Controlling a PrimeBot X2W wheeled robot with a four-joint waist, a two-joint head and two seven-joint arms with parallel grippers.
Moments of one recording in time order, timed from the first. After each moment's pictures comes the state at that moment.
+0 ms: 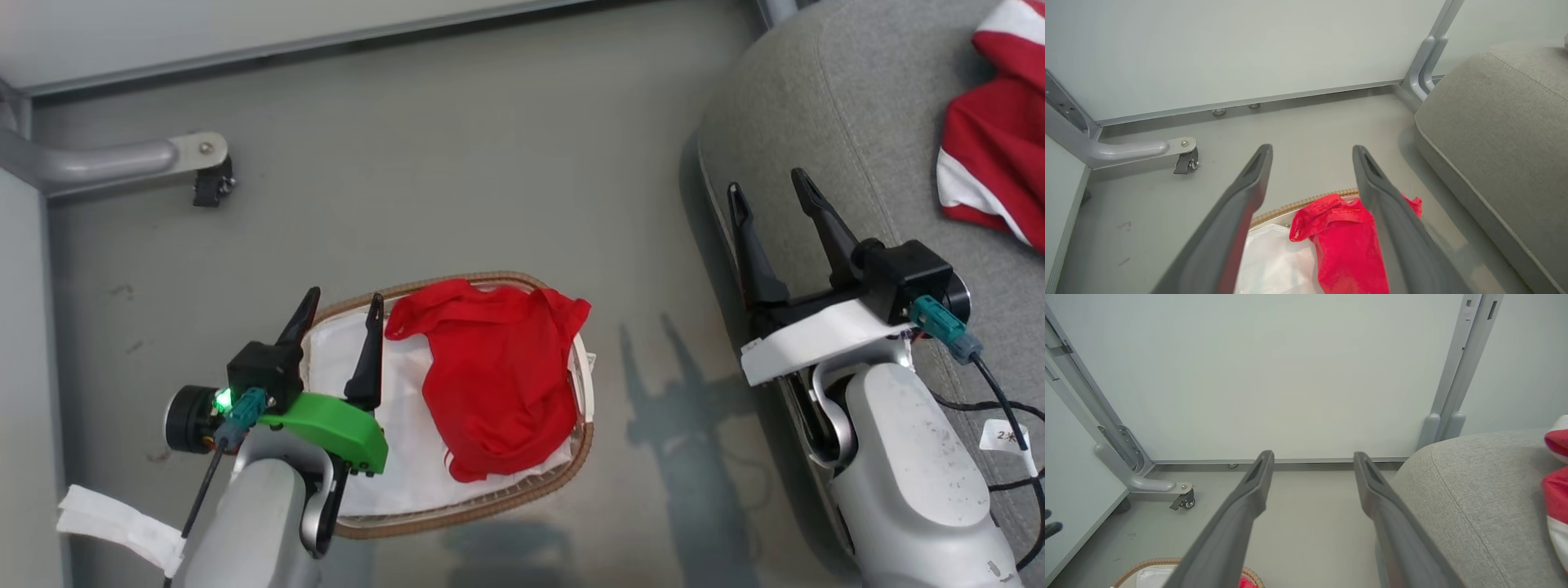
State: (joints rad) left arm -0.36 0.09 -0.24 0.52 -0.23 -0.13 -0.26; right arm -0.44 -0.05 0.09 0.29 0.18 0.13 -0.26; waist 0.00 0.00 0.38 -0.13
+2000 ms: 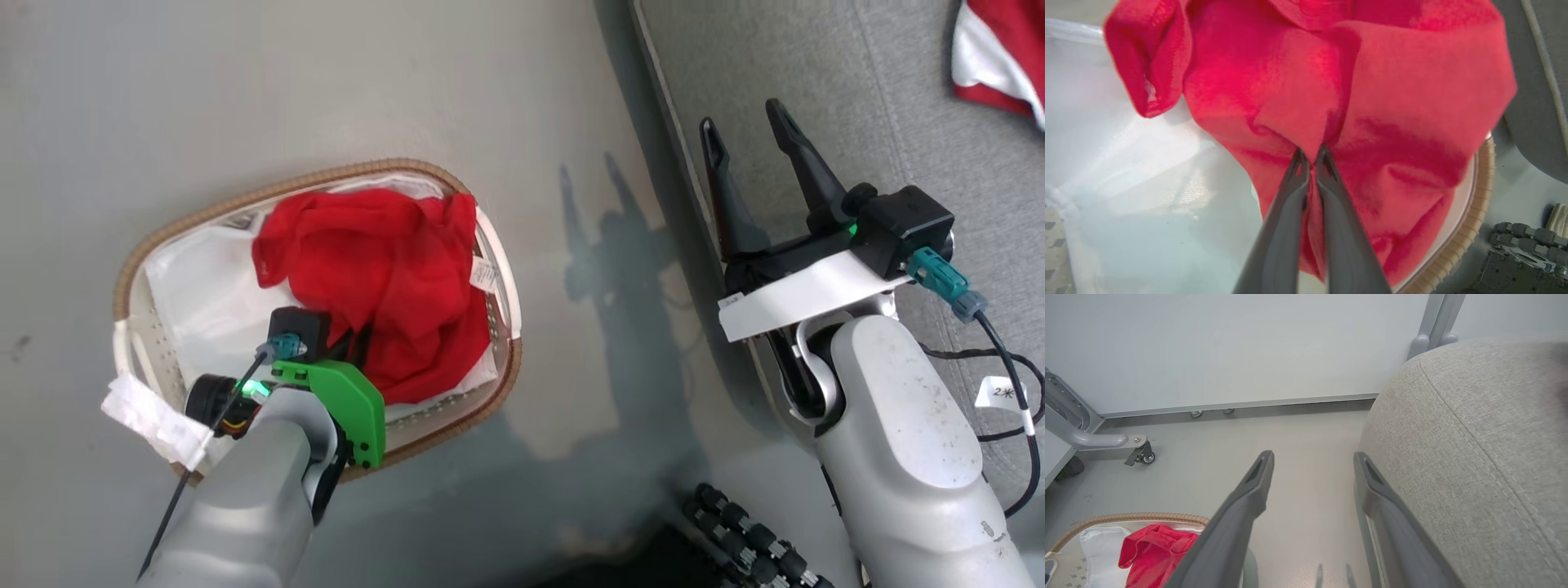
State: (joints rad) left arm -0.74 0.14 -0.85 1.14 -0.75 -0.13 -0.23; right arm -0.54 -0.05 0.16 0.24 0.25 0.13 -0.26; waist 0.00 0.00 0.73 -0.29
